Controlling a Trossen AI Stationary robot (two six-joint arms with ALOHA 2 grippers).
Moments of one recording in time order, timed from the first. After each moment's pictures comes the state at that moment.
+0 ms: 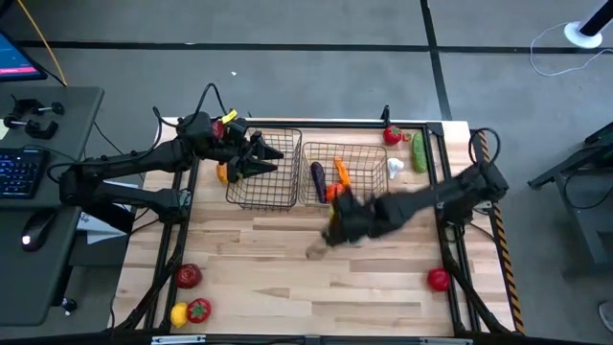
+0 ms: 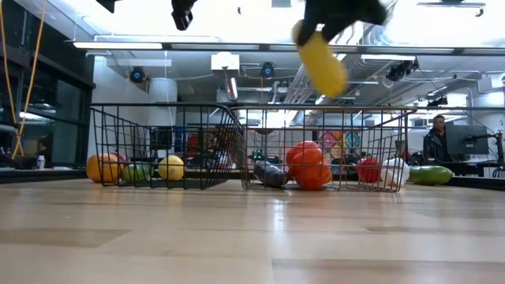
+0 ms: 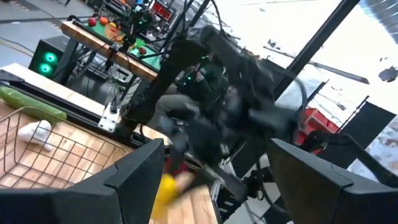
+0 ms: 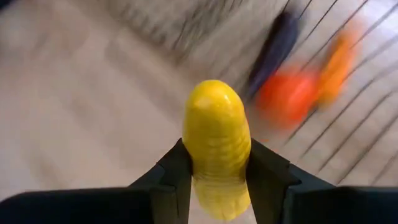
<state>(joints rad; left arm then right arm) 0.34 1.05 0.85 0.24 0.54 -0.60 0.32 1.72 1.62 -1.09 0.48 1.06</state>
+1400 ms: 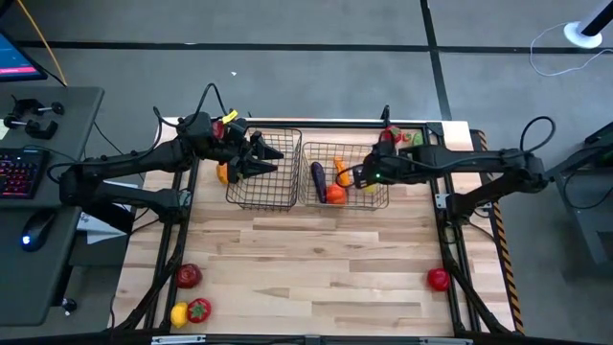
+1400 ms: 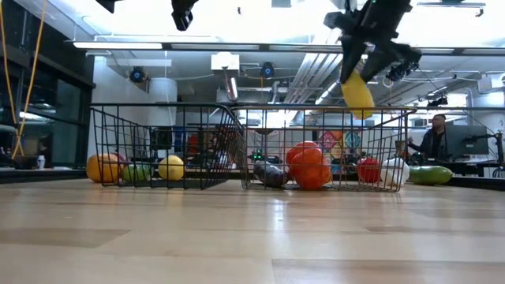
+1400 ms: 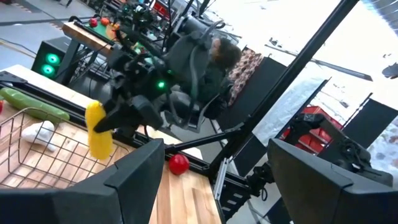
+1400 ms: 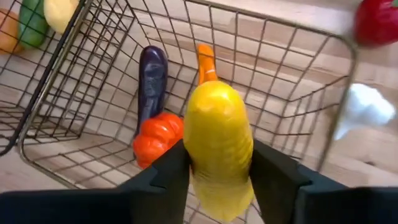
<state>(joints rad) 0.34 1.05 0.85 0.23 0.54 -0.58 -0.06 1.32 1.20 -1.01 0.39 1.12</state>
